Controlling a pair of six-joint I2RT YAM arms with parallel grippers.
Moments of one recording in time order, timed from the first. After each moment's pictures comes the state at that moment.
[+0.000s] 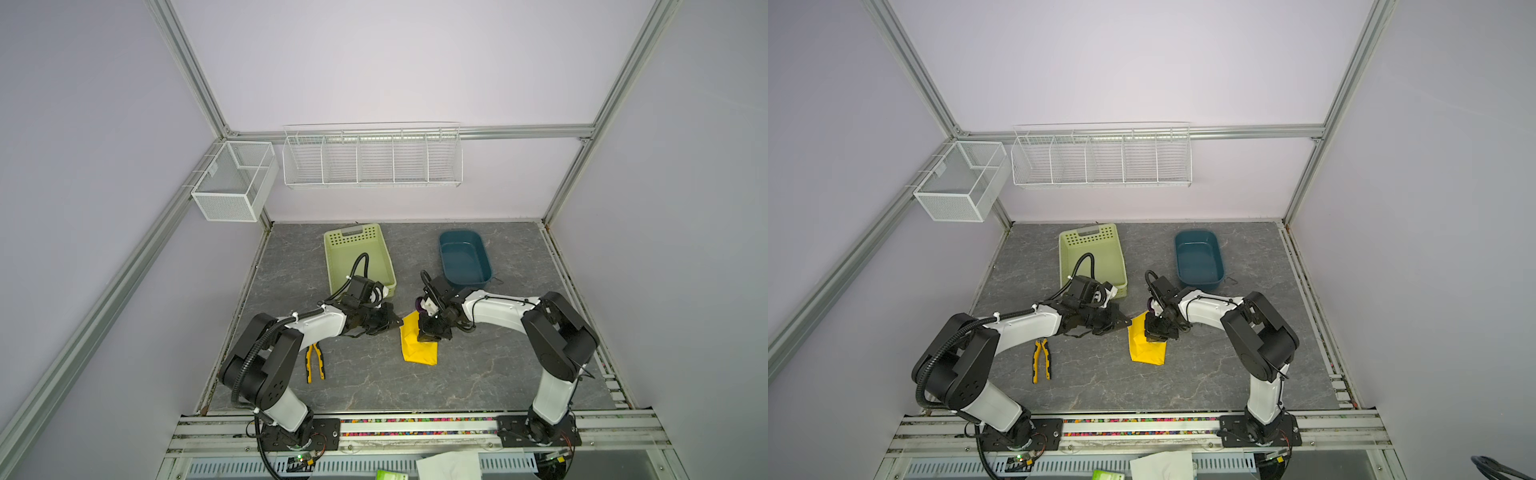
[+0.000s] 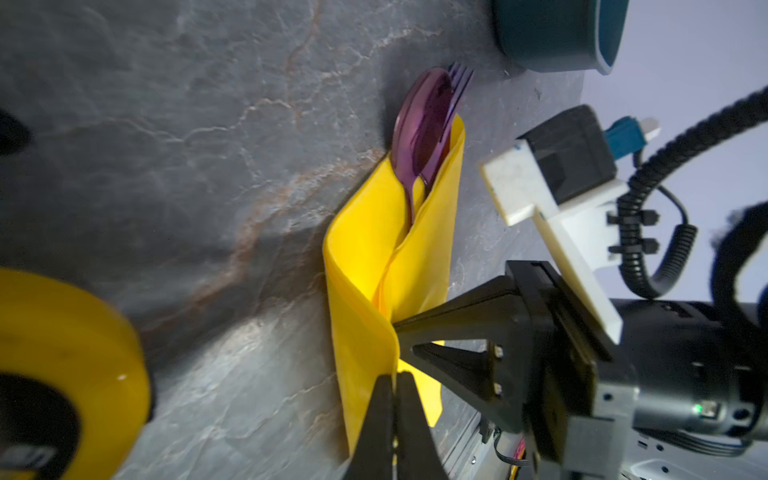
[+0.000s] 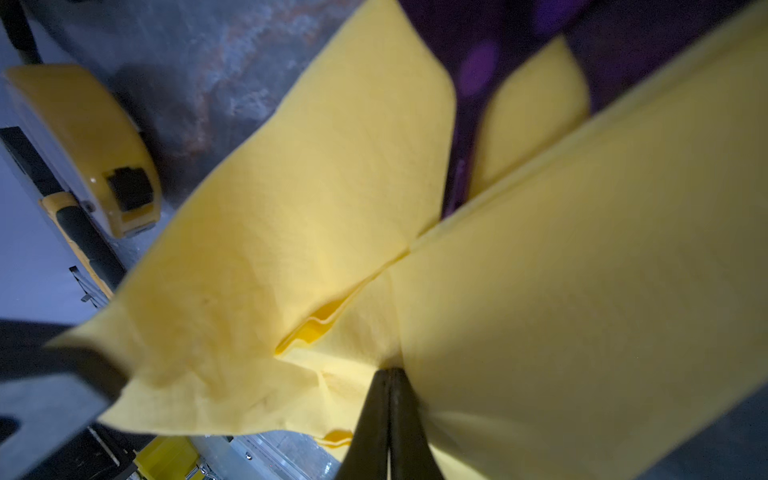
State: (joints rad) left arm -0.56 1.60 0.78 -0.07 0.64 -0.76; right arm 0.71 1.84 1.07 -0.50 -0.43 0.73
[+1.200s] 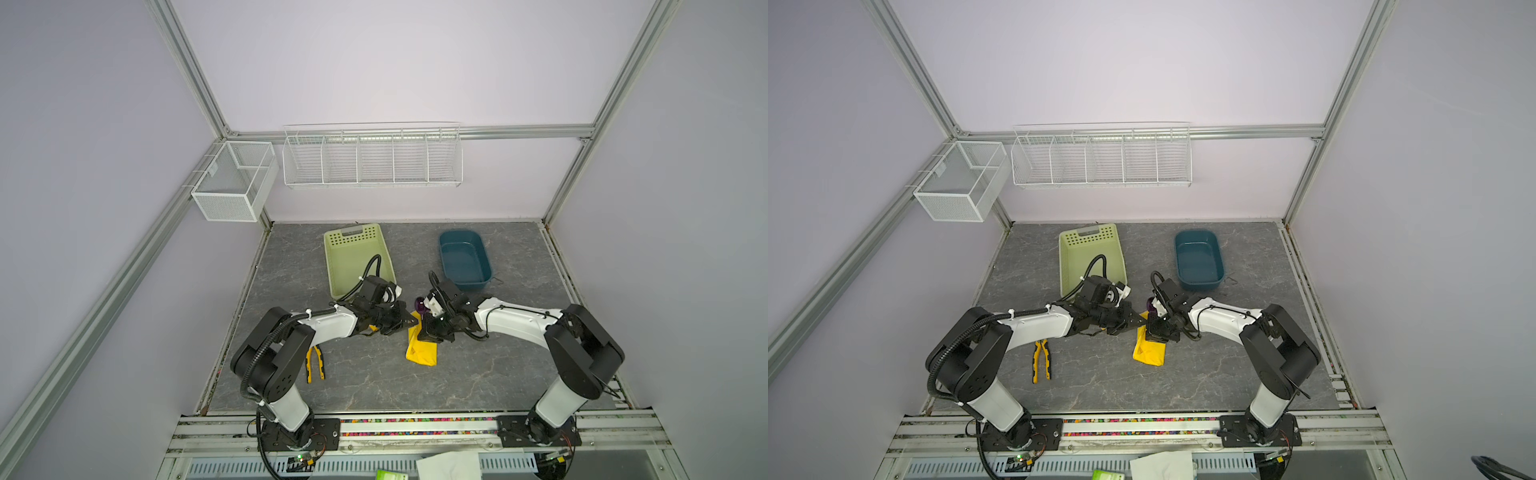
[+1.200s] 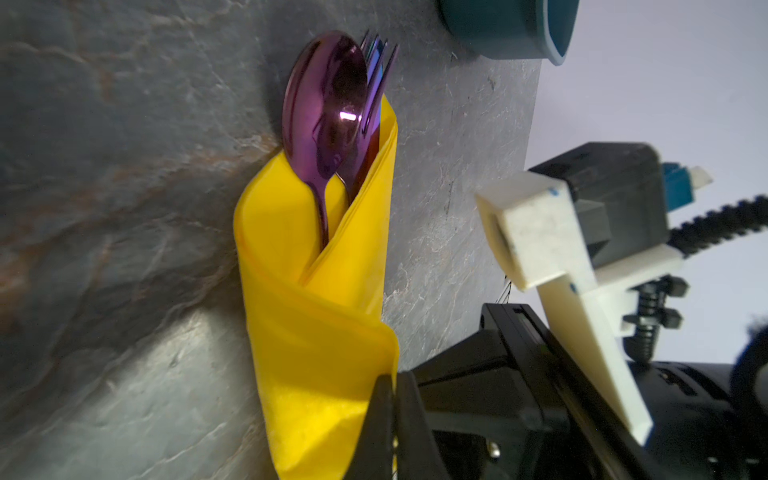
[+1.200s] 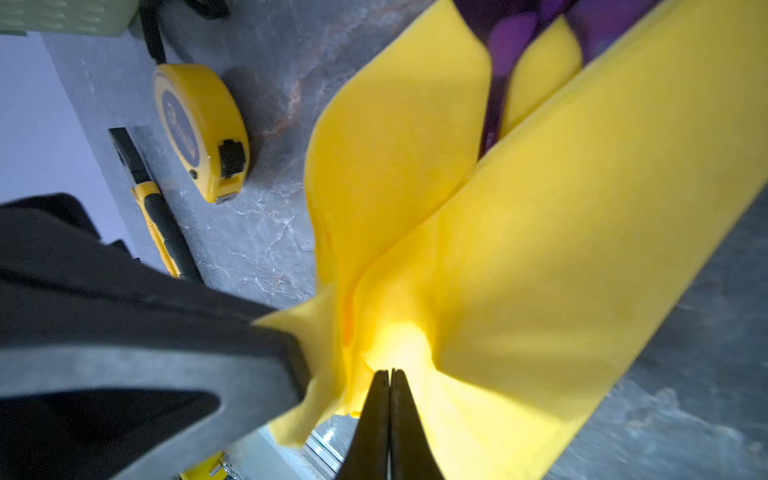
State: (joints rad) left arm -0.65 1.67 0.81 0.07 0.67 -0.91; right arm 0.72 1.68 0.93 -0.37 -0.46 0.83
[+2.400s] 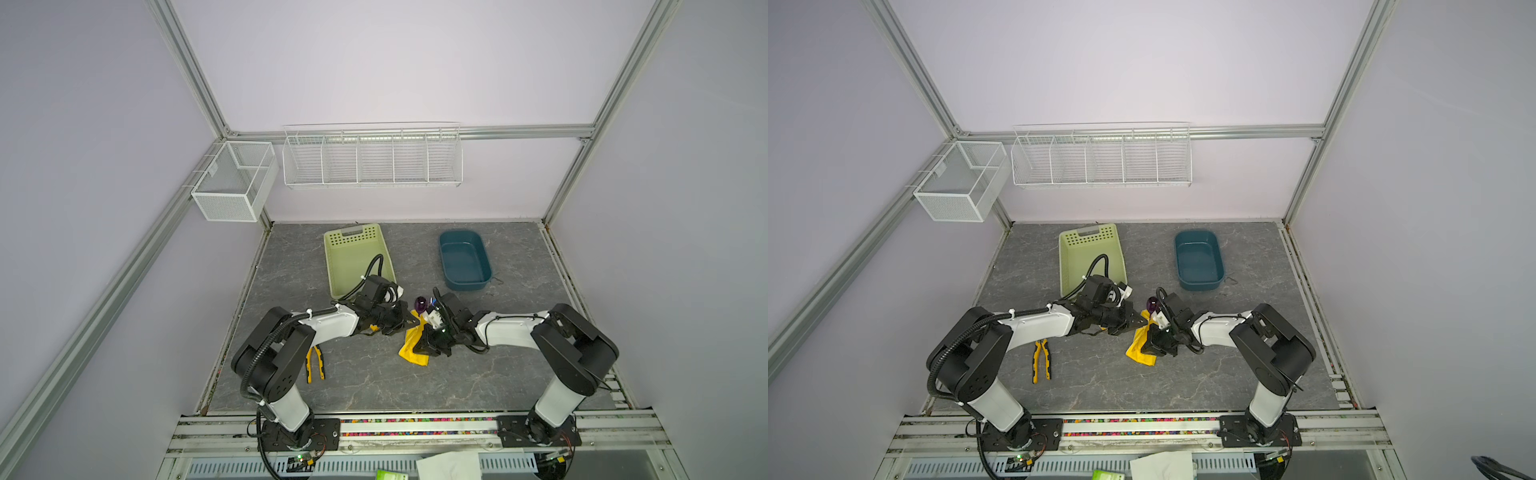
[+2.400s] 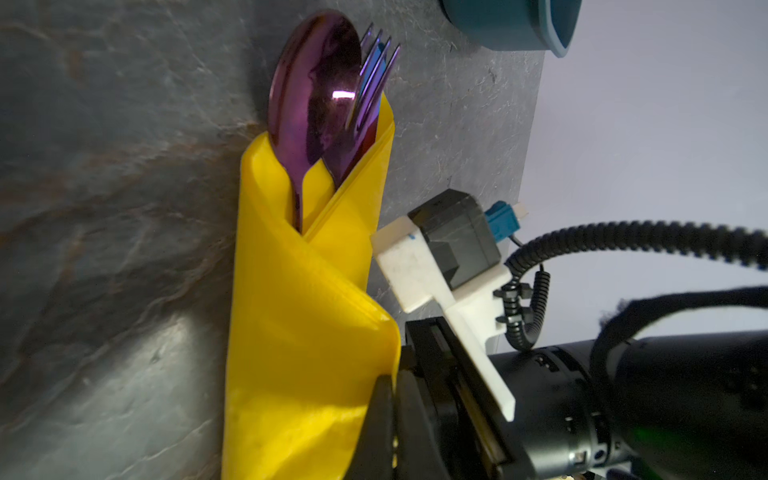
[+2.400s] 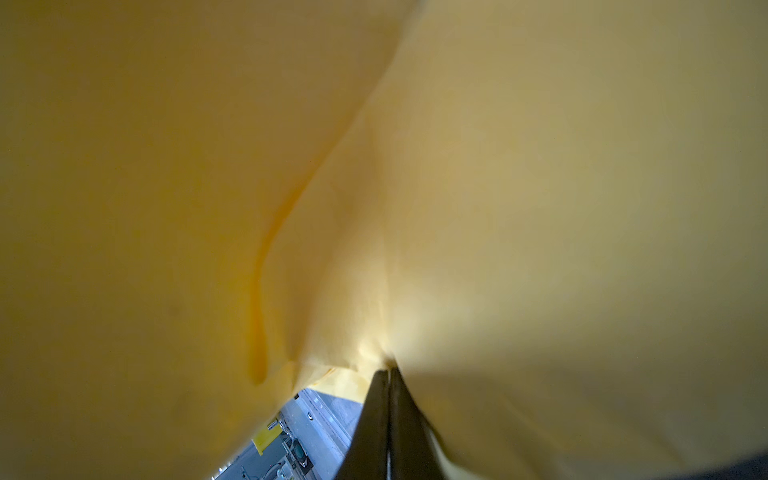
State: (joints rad) left arm -0.66 1.67 0.83 0.06 0.67 -0.94; right arm 0.73 1.73 0.76 -0.06 -0.61 0.96
